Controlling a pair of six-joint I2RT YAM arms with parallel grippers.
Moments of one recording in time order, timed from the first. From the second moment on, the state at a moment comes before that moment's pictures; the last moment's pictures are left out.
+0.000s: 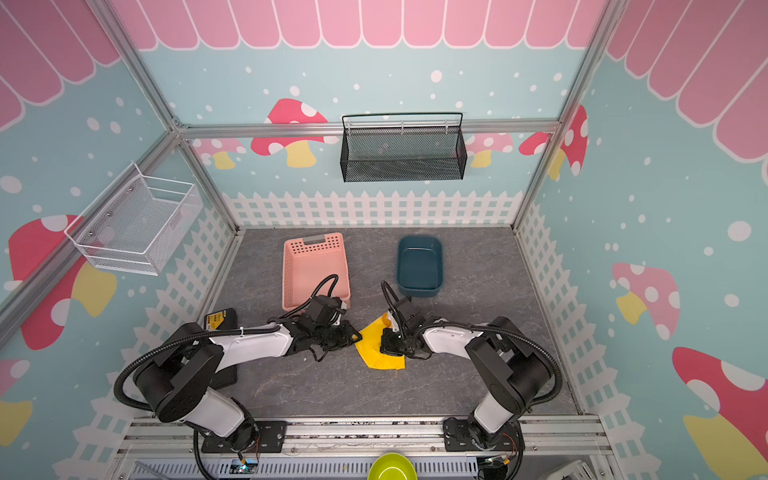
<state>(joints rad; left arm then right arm) -0.65 1.58 0.70 -0.03 0.34 -0.88 0.68 1.61 0.72 -0.17 -0.36 0.74</state>
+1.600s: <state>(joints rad) -0.74 1.75 0.84 0.08 0.49 -0.99 0.68 1.35 0.59 -0.23 -0.32 0.79</state>
